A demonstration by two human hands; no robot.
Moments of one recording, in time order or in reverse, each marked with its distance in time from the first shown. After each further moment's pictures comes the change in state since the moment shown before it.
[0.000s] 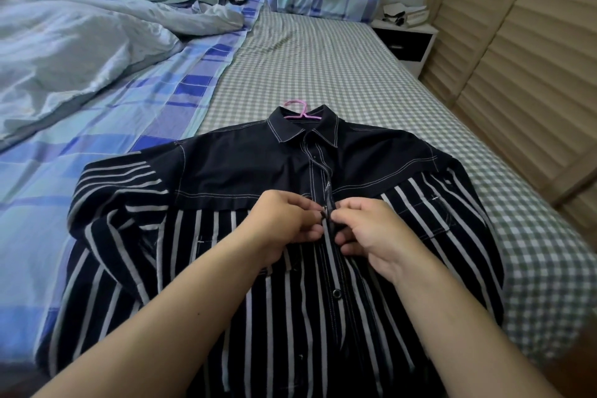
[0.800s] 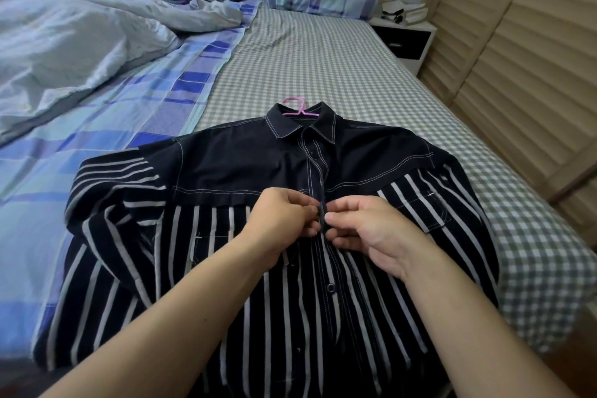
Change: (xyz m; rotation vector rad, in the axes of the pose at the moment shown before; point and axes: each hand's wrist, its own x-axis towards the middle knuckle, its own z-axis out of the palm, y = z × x) left_hand 0.002 -0.009 0.007 0.082 0.103 0.084; right_hand 0.000 0.002 -0.012 0.129 -0.151 0.046
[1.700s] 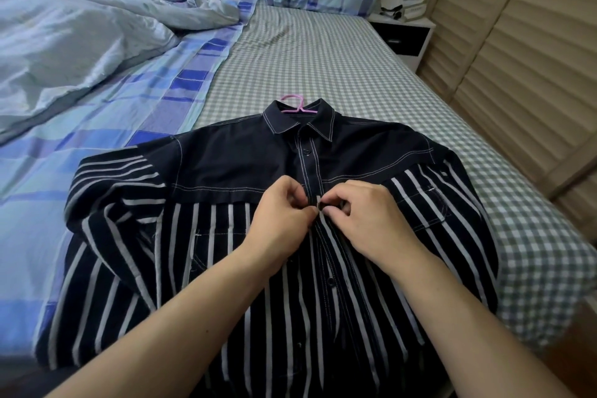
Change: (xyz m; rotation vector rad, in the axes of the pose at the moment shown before) left_hand -0.004 -0.015 0.002 0.130 0.108 0.213; right_hand 0.007 0.010 -0.005 -0.930 0.265 -0.751
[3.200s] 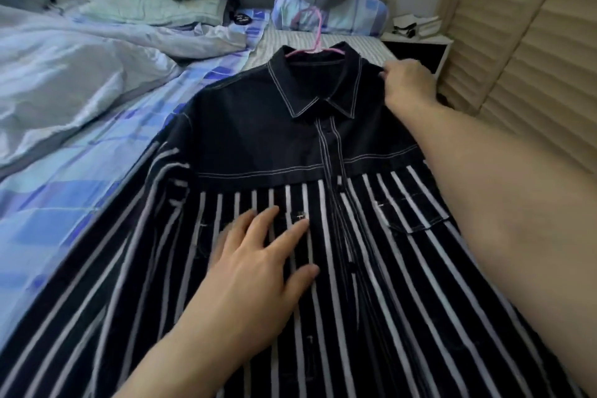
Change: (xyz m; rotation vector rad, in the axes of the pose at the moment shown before) left_hand 0.034 0.016 -0.042 1.072 -0.121 0.214; right_hand 0.328 0.130 -0.048 -0.570 0.223 0.285
